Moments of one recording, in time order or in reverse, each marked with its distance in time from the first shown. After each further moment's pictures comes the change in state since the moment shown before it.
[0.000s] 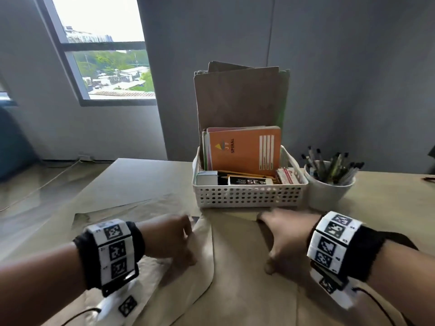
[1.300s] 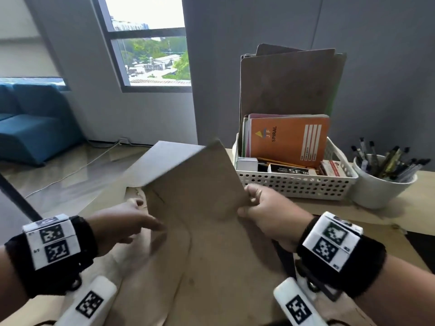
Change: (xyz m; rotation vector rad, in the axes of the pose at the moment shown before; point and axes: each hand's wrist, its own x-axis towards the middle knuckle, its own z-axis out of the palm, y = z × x) left_hand -0.092 -0.117 0.013 -1.022 0.232 -0.454; right_hand -0.003 -0.116 -0.002 1.289 0.096 -0.254
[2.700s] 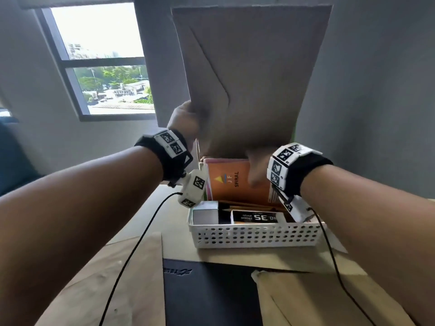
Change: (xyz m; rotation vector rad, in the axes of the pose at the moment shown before) left_hand 0.161 0.323 0.099 -0.681 0.001 0.842; right_hand 0.125 -0.103 -0.152 -1.282 0.235 0.319
